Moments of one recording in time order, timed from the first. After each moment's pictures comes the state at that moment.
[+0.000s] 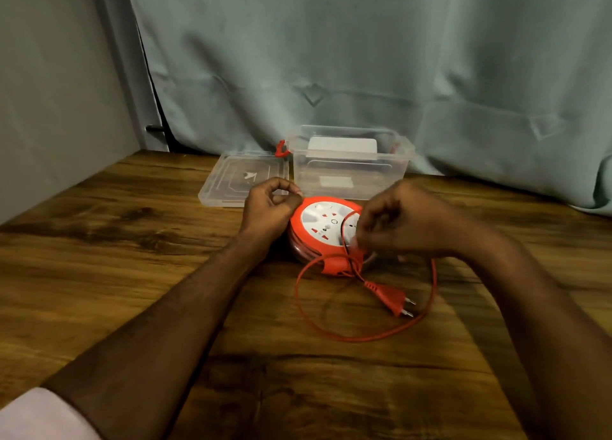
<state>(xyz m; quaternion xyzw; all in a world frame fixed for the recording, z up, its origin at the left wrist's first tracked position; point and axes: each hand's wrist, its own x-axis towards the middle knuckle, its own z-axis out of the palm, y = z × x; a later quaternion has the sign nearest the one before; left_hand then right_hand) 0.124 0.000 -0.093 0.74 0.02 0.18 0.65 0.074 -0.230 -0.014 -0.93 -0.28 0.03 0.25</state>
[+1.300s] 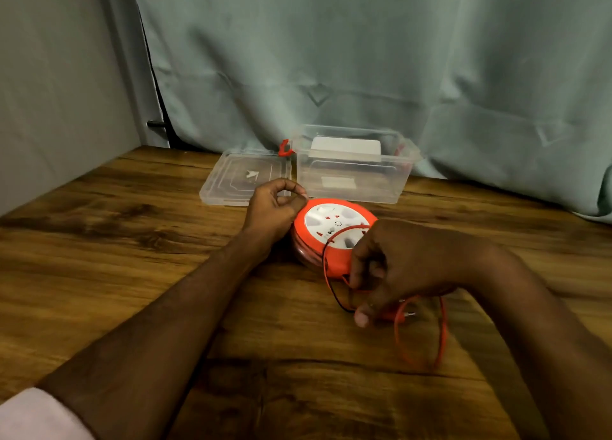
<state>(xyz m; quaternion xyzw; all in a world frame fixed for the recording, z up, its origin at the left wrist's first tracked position) 0.126 0.001 -0.095 0.75 0.01 0.16 0.65 0.049 -0.210 -0.012 -0.93 -0.31 0.19 0.10</state>
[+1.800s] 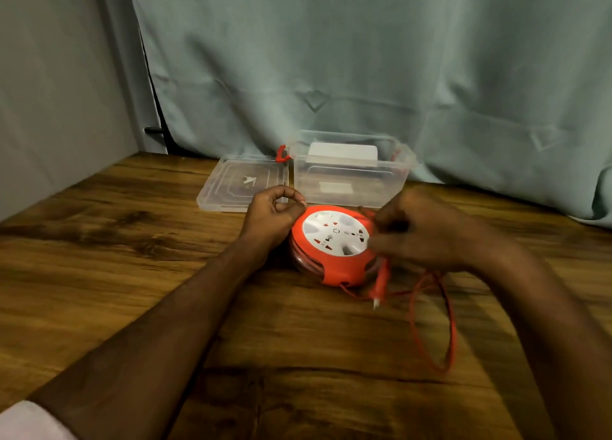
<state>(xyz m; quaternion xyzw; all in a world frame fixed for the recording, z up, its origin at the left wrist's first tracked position) 0.124 0.000 -0.093 0.75 0.00 0.15 0.65 0.052 -0.223 0.004 -0.96 -0.24 0.00 0.18</state>
